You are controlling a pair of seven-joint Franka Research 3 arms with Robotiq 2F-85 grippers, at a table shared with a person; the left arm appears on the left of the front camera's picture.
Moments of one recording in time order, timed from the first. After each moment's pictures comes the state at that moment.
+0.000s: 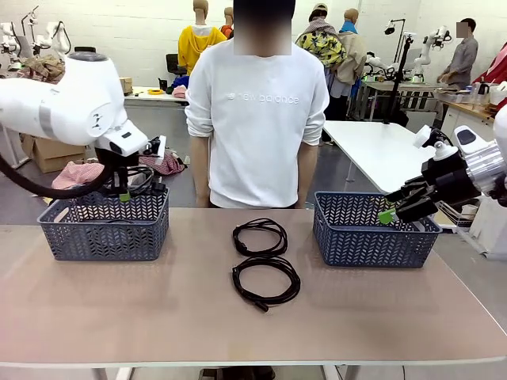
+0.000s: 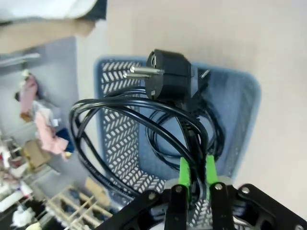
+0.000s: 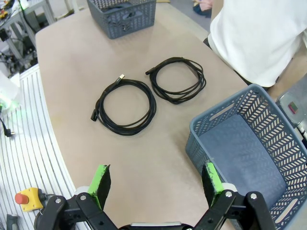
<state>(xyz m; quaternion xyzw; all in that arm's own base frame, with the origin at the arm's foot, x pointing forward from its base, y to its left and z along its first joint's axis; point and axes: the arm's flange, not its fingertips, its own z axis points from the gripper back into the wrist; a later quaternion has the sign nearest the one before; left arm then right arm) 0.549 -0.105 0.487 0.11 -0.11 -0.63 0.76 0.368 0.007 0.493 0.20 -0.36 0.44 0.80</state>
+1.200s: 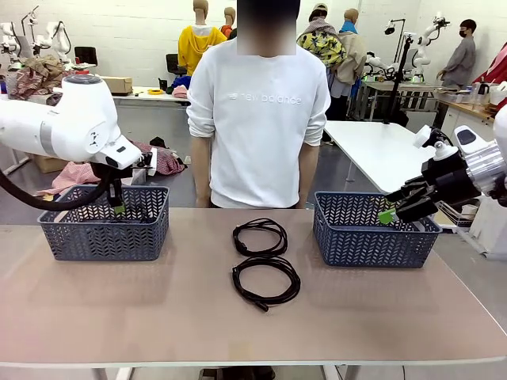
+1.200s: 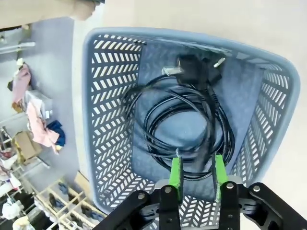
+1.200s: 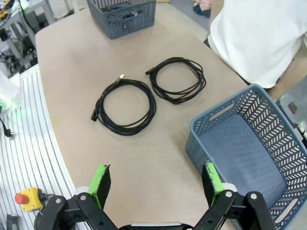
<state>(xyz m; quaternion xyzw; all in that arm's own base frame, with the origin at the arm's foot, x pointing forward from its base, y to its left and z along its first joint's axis) 0.572 -0.083 0.448 0.10 -0.10 -0.60 0.78 0.368 0.007 0.494 0.20 -0.36 0.44 0.80</state>
